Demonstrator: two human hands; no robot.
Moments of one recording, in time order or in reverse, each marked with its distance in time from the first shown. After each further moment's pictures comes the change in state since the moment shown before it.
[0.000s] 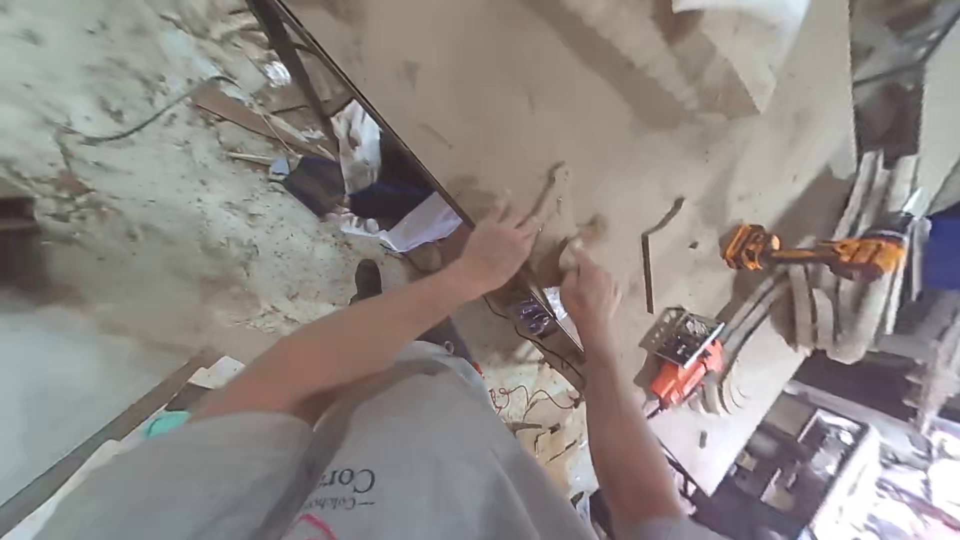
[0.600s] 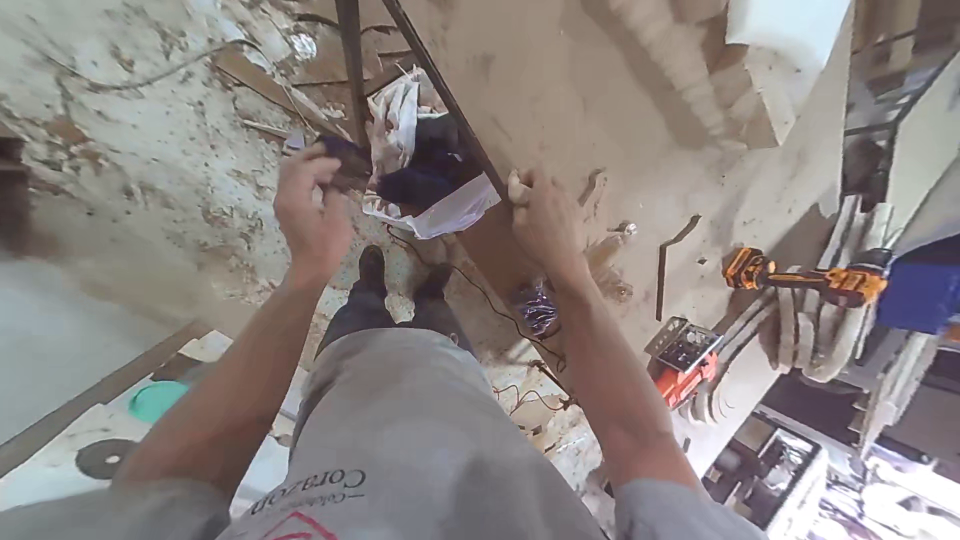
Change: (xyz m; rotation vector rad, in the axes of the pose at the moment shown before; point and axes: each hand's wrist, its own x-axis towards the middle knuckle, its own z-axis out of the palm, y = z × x) left_hand -0.236 -0.167 -0.037 -0.482 0.664 -0.791; right_hand 0.028 -0.185 0.007 -0.096 -0.040 -0.331
